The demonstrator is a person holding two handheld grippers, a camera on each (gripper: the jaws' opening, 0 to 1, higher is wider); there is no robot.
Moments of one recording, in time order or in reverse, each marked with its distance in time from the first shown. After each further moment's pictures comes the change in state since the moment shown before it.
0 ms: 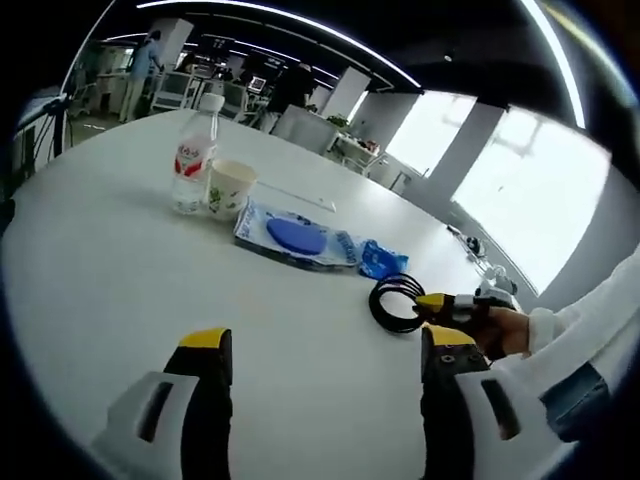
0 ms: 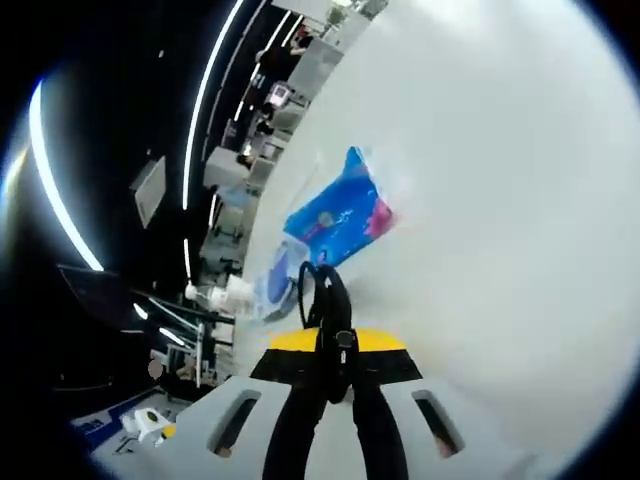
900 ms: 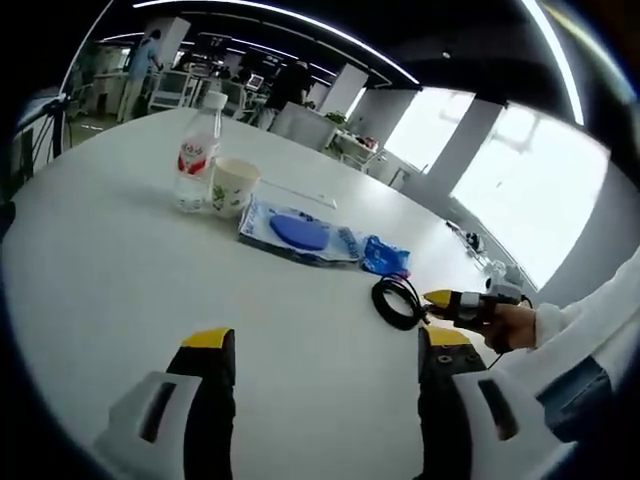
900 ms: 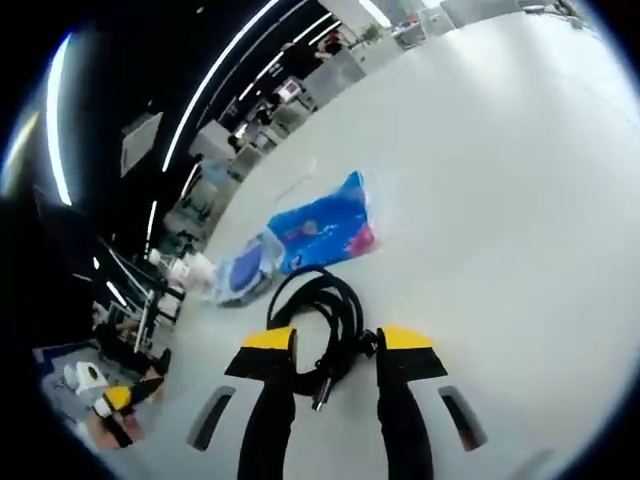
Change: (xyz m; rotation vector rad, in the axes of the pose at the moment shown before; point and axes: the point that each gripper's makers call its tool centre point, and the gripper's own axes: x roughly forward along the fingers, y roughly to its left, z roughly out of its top) left arm -0.006 0.012 0.000 0.012 0.017 0.000; right arm -0.008 -0.027 0.016 -0.310 -0.056 -0.137
